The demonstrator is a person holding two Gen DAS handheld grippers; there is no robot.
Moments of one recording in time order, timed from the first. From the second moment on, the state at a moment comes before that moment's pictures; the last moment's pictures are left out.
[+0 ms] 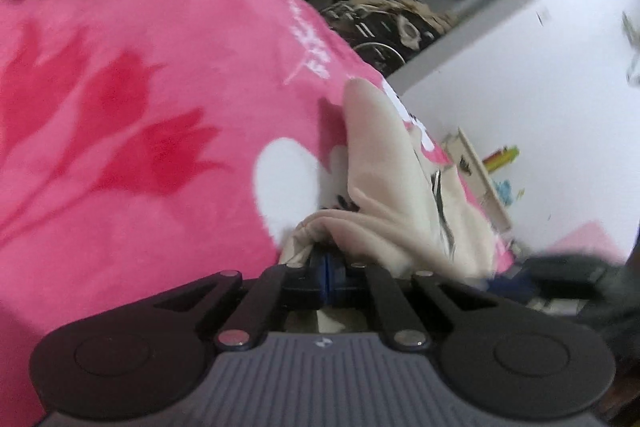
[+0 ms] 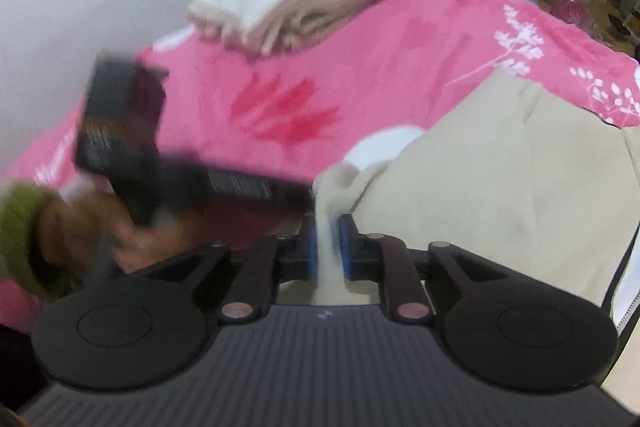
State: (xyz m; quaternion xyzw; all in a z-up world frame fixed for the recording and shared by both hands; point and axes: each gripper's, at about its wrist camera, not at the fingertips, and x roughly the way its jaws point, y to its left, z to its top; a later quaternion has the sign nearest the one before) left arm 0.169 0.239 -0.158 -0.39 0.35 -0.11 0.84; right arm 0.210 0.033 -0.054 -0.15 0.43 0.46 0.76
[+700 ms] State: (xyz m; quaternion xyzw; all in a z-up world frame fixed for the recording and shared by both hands) left arm 0.202 0.252 -0.151 -0.38 0.36 -0.13 0.84; right arm 0.278 0.012 0.003 -0.15 0.37 0.41 0.82
